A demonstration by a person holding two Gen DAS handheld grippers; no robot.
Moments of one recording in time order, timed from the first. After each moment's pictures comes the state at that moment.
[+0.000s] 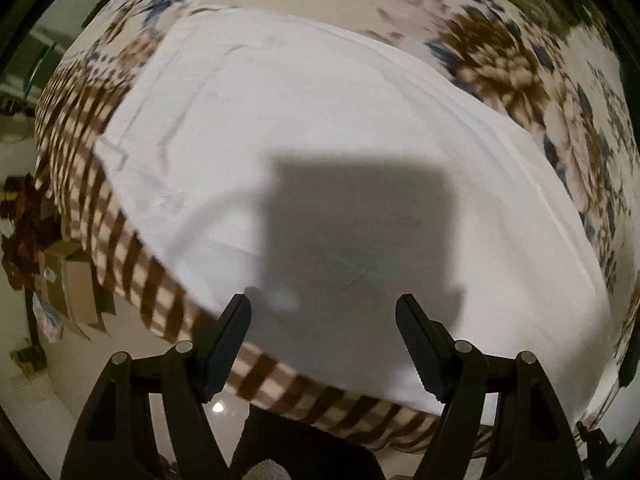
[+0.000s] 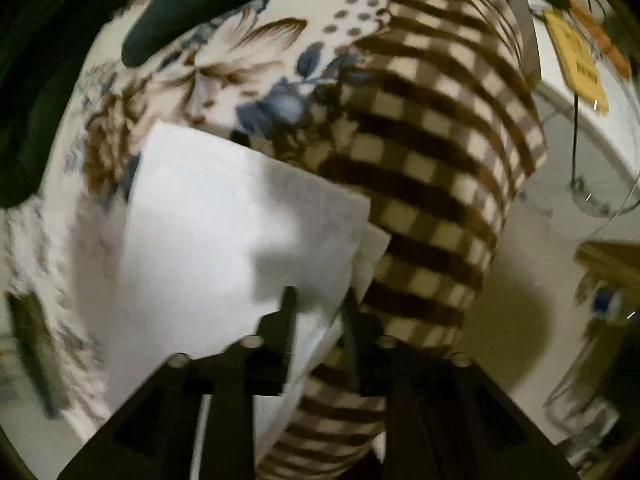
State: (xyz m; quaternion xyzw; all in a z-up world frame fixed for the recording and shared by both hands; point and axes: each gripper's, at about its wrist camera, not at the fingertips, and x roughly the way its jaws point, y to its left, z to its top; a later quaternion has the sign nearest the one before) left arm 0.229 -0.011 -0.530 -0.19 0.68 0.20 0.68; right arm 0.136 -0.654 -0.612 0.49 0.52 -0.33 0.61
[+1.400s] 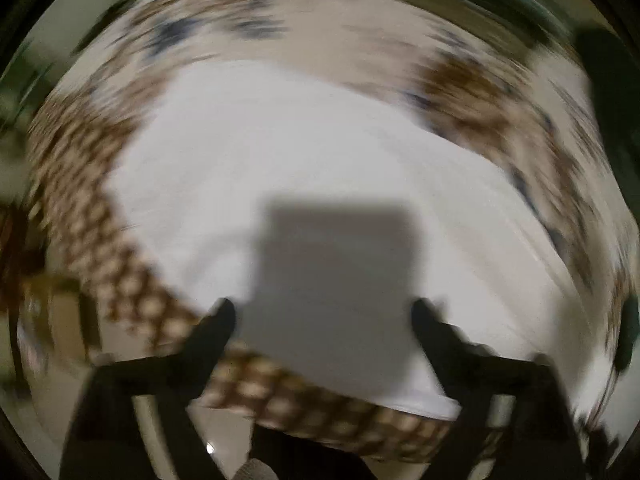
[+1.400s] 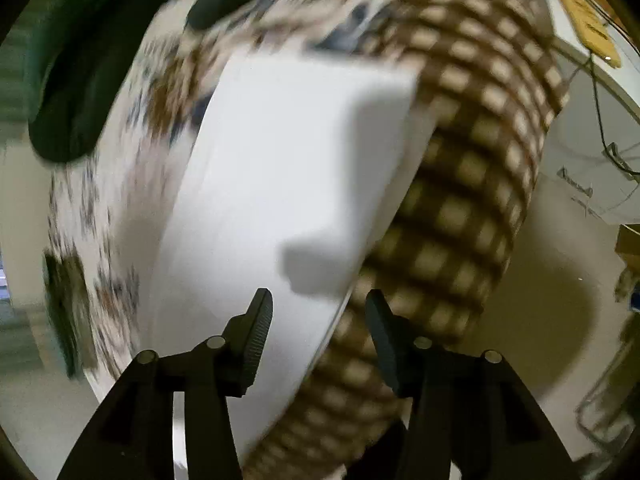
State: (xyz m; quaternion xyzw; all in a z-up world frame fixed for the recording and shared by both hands) left arm 0.194 0.012 -0.526 -0.16 0.63 0.13 0.75; right arm 0.099 -0.622 -0.609 0.49 0.49 -0.30 0.65
